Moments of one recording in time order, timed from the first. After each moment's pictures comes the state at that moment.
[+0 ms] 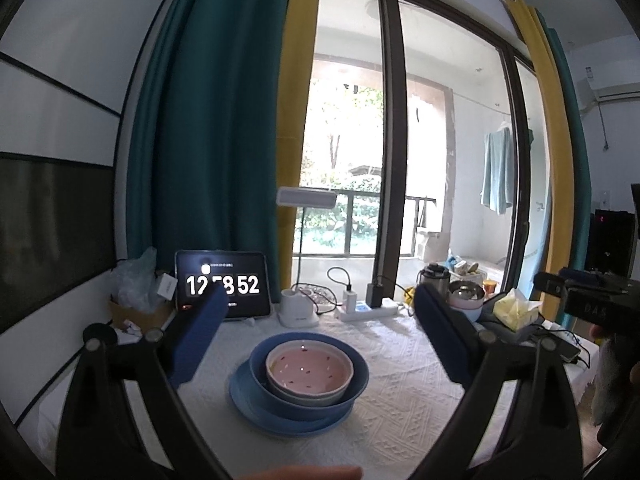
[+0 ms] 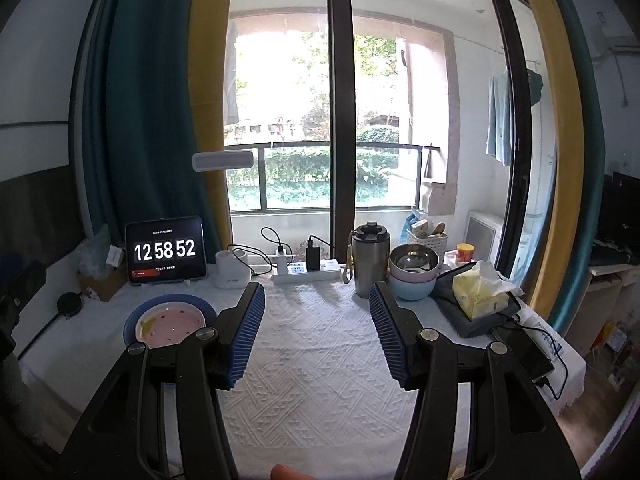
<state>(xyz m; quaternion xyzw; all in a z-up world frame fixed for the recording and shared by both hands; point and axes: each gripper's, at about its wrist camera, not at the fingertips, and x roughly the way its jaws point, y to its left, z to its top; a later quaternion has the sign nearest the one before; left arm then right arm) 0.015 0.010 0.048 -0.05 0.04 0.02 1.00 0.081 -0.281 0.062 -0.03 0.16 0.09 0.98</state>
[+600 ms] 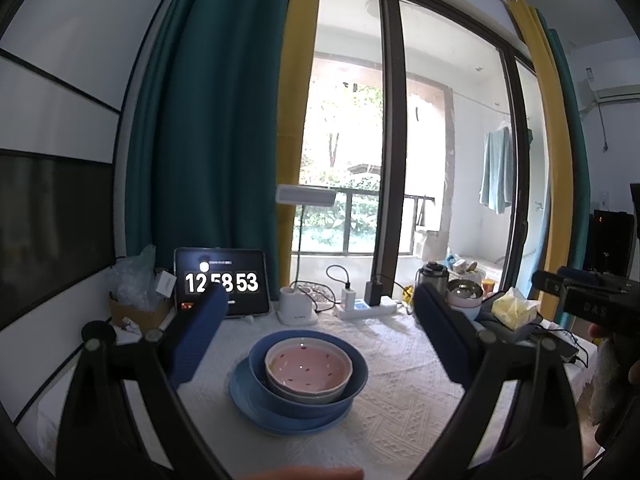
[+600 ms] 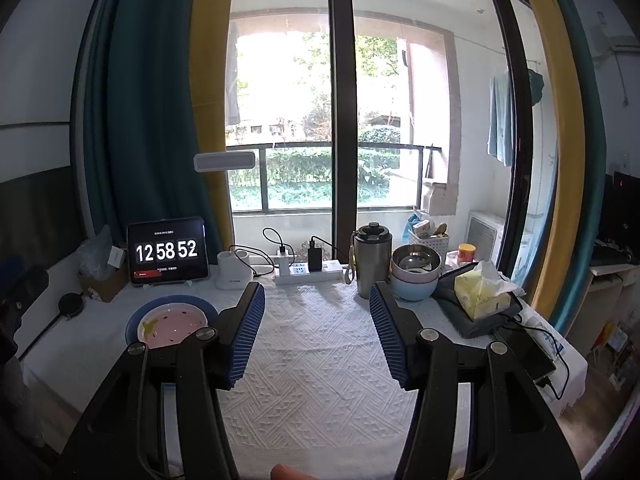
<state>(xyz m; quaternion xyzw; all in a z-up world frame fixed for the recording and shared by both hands) 0.014 0.010 0.048 -0.05 0.04 0.02 1.00 0.082 -0.279 0.064 -0.03 0.16 0.10 0.98</state>
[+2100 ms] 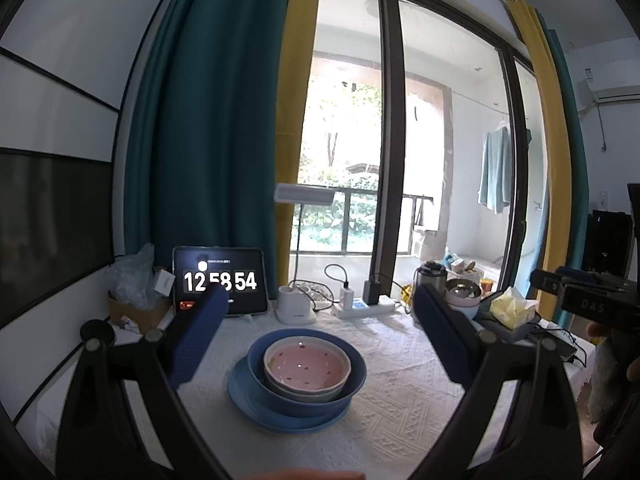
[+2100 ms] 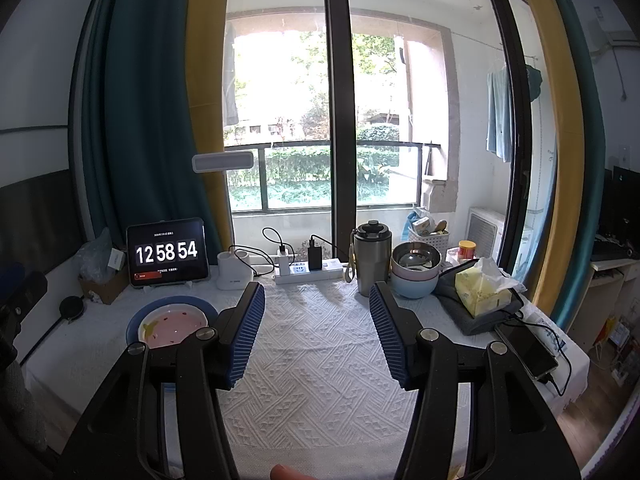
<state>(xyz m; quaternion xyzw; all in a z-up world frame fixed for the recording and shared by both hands) 0.011 0.008 0.048 -0.05 0.04 0.02 1.00 0.082 -0.278 0.066 -0.03 0.16 0.09 0.98</state>
